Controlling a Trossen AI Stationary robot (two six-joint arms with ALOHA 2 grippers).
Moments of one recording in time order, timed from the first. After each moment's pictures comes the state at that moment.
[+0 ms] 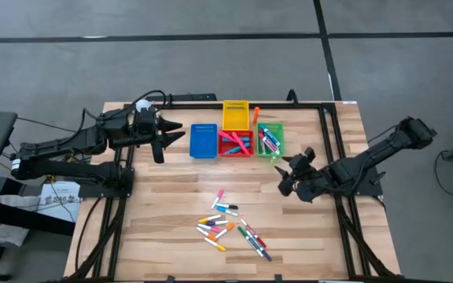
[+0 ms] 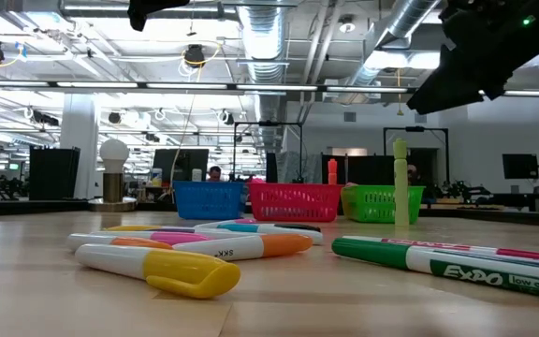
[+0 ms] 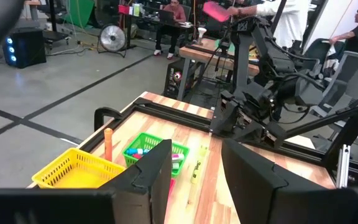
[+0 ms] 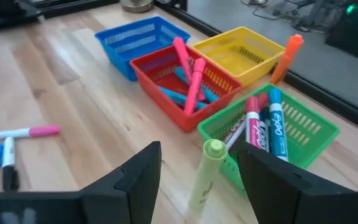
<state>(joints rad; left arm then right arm) 0.16 0.77 0.82 -0.17 -0.06 -0.14 0.45 1.07 0.60 -0.46 0.91 0.72</state>
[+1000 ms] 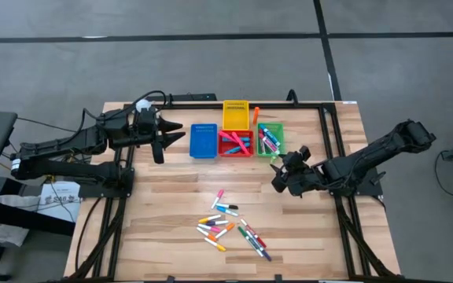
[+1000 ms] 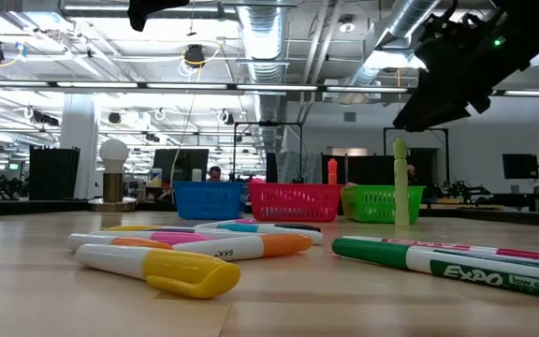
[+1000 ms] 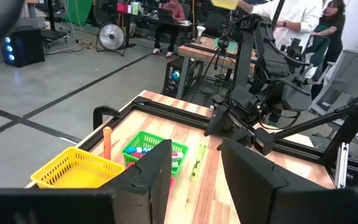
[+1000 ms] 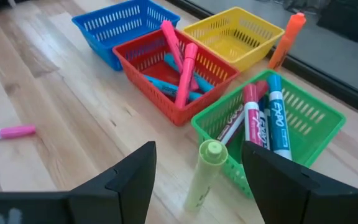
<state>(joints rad) 0.16 0.77 0.82 -0.17 -0.05 -0.14 0.34 1.15 0.60 -0.39 0.84 0.70</state>
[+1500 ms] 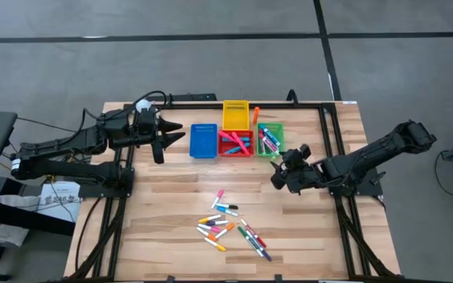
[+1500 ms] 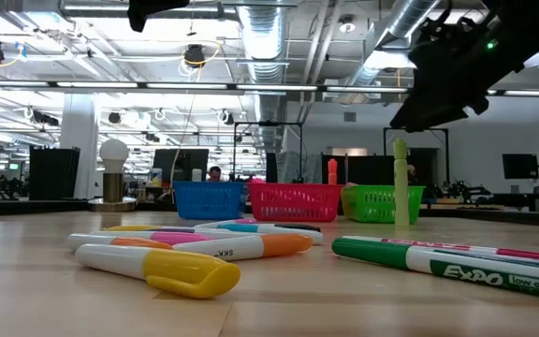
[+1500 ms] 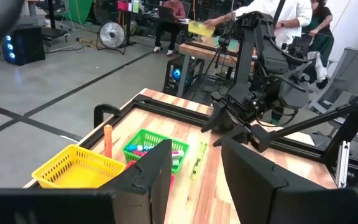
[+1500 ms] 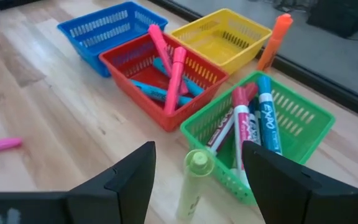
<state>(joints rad) 0.16 0.77 0.82 -0.18 -0.06 -0.14 0.31 1.15 0.60 -0.38 0.85 0.71</state>
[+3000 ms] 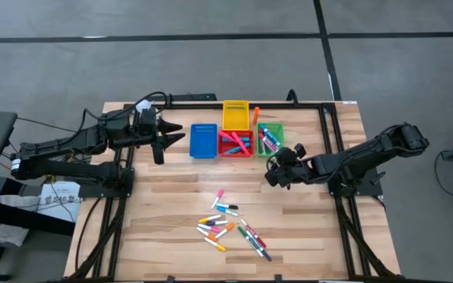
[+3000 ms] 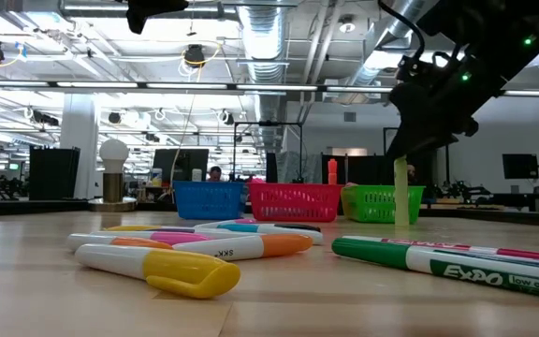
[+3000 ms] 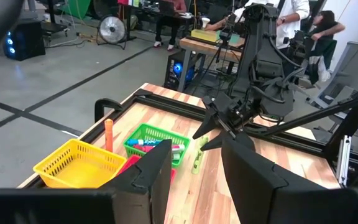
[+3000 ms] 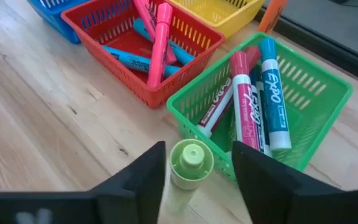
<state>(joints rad) 0.16 0.77 0.82 -0.20 -0.05 -0.14 0.19 1.28 0.60 -0.33 0.73 0.71</state>
